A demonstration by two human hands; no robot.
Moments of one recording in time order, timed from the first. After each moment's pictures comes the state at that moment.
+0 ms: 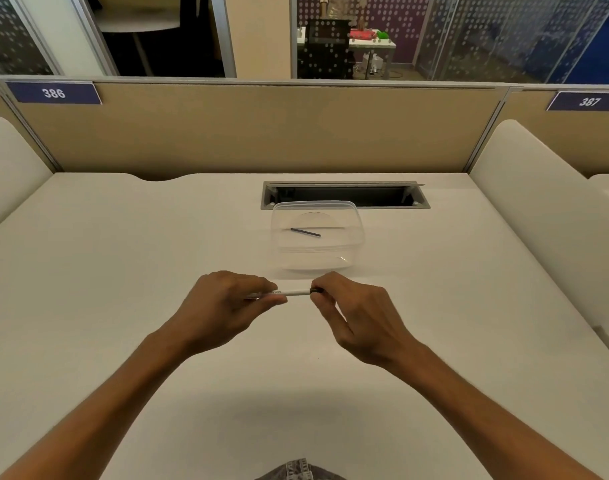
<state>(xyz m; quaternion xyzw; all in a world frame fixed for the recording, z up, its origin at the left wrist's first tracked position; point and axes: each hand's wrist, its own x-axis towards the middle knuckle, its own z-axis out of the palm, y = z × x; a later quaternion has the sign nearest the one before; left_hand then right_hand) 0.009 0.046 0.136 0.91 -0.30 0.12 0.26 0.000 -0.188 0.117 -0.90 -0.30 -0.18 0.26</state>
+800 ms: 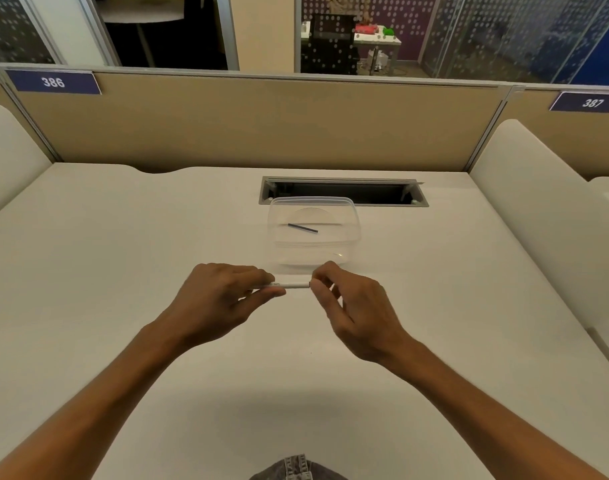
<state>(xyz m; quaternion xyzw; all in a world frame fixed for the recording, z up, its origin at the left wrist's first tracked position) 0.005 0.036 0.141 0.91 -0.31 0.17 0.22 -0.006 -0.192 0.125 -0.89 -0.25 -0.13 0.37</state>
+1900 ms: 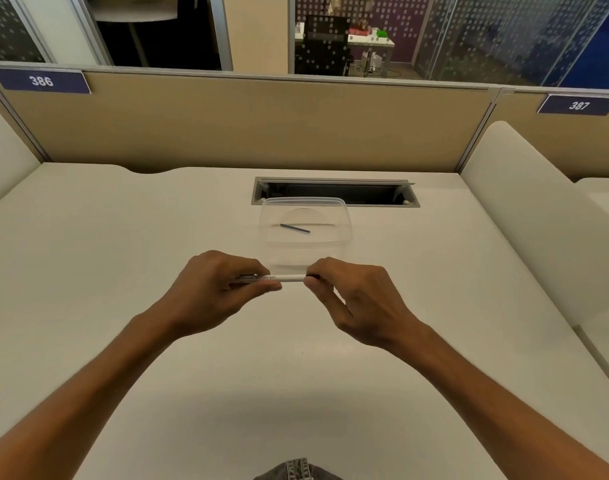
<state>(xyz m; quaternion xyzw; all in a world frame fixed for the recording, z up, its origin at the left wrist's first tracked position) 0.015 0.031 0.150 0.89 -0.29 0.11 0.32 0.007 -0.211 0.143 -0.89 -0.35 -0.19 0.24</state>
